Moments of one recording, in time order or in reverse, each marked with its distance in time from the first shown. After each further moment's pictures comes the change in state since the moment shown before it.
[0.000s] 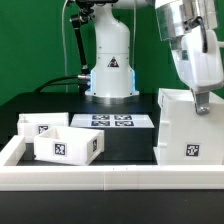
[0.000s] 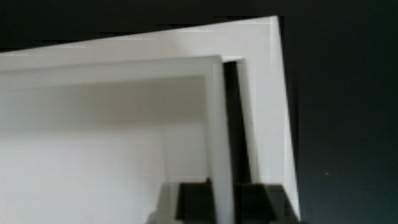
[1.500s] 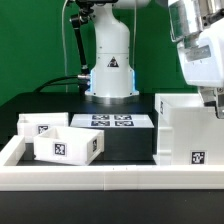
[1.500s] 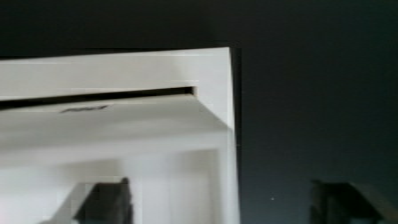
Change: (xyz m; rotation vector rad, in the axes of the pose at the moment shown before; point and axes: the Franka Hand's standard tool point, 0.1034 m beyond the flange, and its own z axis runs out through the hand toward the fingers) arm -0.019 -0.010 -0.003 0.049 0.009 -0.205
